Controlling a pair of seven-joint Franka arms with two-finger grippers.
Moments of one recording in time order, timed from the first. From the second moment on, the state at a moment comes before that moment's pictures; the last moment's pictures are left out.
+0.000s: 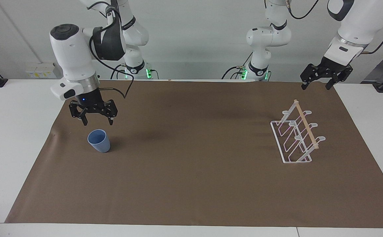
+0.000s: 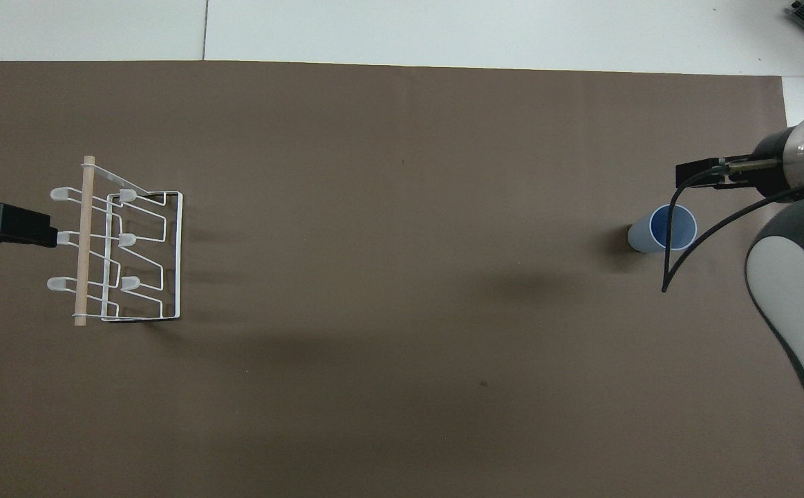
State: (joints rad) left arm -0.01 -0.08 -0.04 -1.64 -0.02 1.57 0.00; right arm -0.26 0.11 0.31 -1.83 -0.08 2.13 0.02
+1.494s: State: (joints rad) left arm -0.01 -0.08 -0.04 -1.64 -0.02 1.57 0.00; right arm -0.31 0.16 0.30 -2.07 -0.08 2.33 -0.10
